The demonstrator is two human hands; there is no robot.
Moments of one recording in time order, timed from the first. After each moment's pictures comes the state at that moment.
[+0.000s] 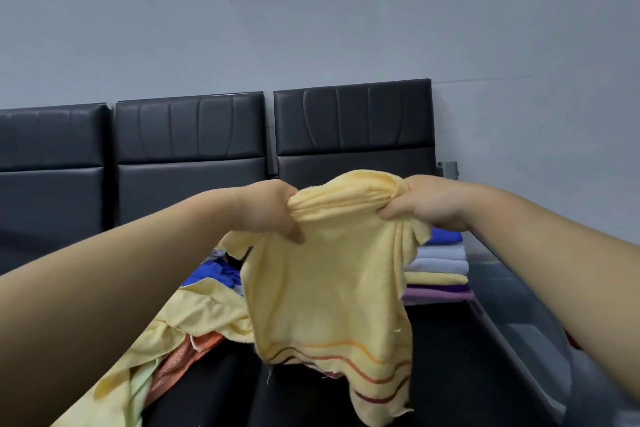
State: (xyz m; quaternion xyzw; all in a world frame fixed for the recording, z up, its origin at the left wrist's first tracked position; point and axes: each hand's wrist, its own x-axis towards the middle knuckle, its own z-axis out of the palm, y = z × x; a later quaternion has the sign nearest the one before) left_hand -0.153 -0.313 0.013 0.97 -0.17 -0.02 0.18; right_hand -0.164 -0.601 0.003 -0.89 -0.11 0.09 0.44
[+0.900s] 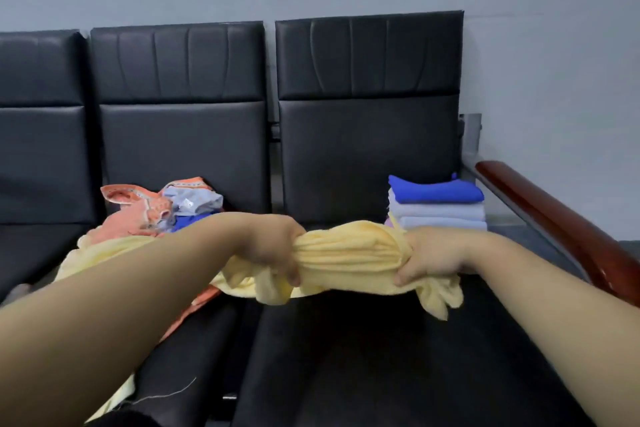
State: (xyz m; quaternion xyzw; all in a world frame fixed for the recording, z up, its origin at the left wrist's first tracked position) left_hand -0.131 -0.301 -0.110 0.96 -0.18 -0.21 0.09; right_hand -0.143 -0.601 -0.141 -0.94 -0.11 0.22 0.22
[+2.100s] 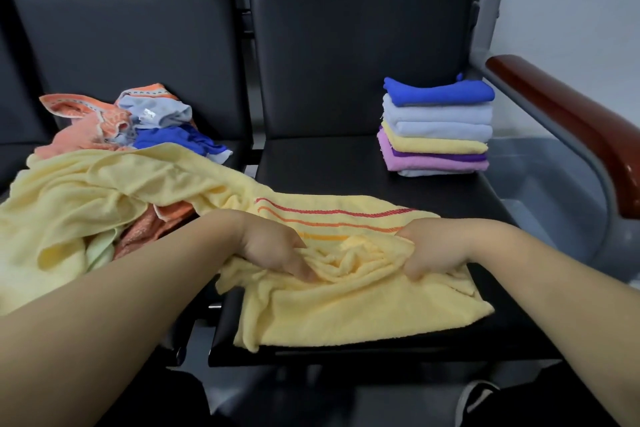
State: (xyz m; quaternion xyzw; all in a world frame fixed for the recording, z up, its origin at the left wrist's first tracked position) left_hand -0.162 -0.316 -0.232 0.88 -0.17 -0.43 0.10; right_hand -0.179 -0.610 -0.244 -0.92 -0.09 0.37 0.14
